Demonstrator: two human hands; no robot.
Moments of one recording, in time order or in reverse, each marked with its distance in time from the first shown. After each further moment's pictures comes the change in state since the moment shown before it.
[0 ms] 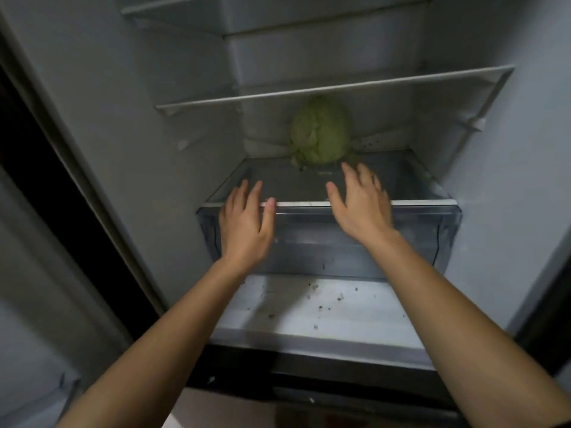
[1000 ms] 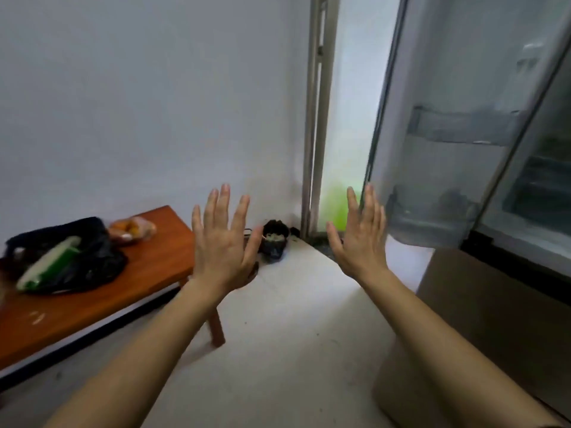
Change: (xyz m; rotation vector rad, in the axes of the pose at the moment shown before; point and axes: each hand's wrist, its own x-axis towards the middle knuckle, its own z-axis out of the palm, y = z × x) left_hand -0.563 -0.226 -0.519 0.699 0.252 -0.381; right_hand -0.506 -0.468 0.011 0.402 -0.154 -0.674
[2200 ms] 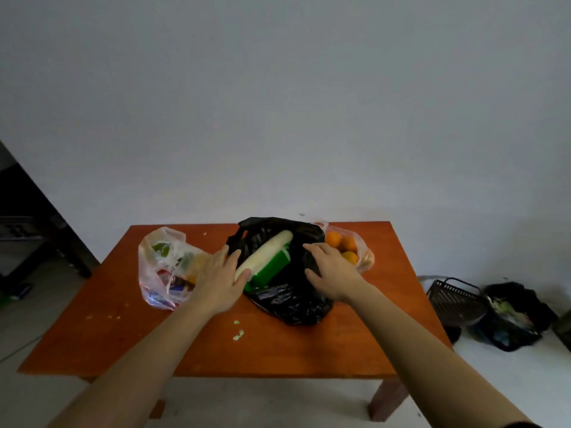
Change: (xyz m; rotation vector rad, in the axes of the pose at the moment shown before) left_hand -0.024 -0.675 0.037 0.284 -0.553 -0.886; right_hand 0.172 -0.563 0.542 0.440 -0.969 -0.709
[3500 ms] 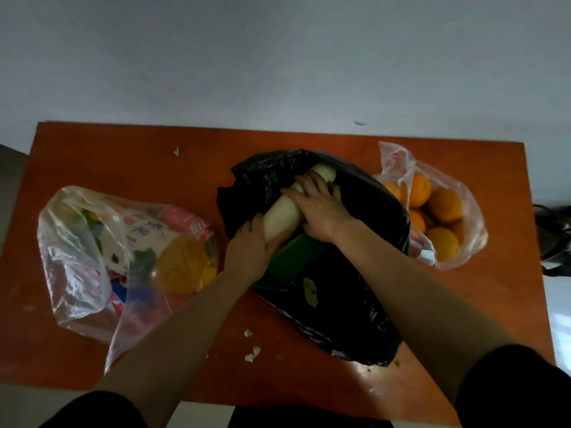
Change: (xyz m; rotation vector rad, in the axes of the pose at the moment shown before) left_hand 0.265 -0.087 0.215 -0.258 -0.296 -0.190; right_hand 0.346 0.075 0.198 -0.122 -0.562 -0.004
